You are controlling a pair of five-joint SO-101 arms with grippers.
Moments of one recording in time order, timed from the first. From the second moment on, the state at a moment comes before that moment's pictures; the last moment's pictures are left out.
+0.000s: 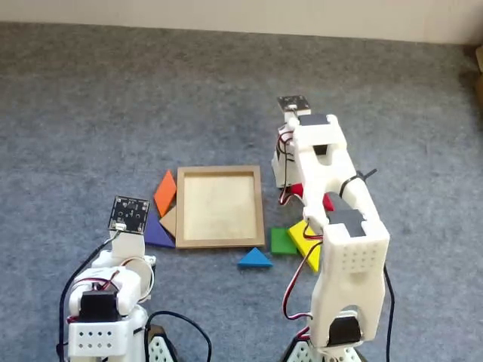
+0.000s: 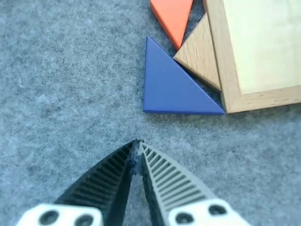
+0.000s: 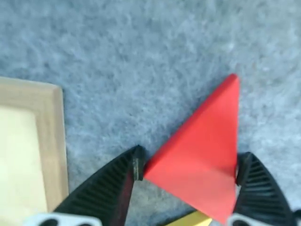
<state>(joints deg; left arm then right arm) -8.1 -101.3 96.0 76.0 -4.1 -13.7 32.0 -9.0 73.2 6.9</state>
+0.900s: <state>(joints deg) -8.1 -101.3 96.0 76.0 -4.1 -13.7 32.0 -9.1 76.4 4.8</state>
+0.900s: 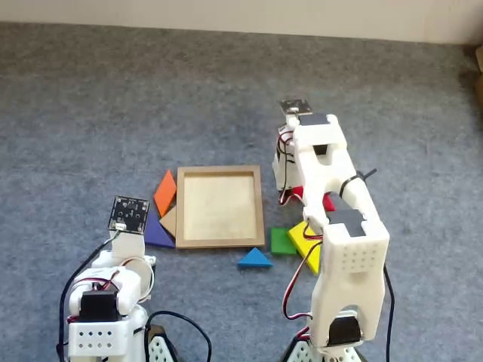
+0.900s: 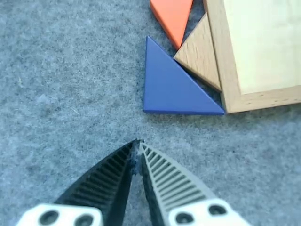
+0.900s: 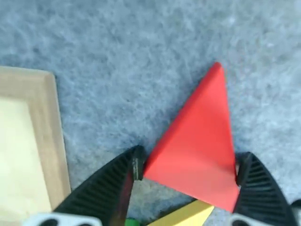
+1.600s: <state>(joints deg) -8.1 -101.3 96.0 76.0 -4.1 -13.3 32.1 -11.6 79.4 4.8</state>
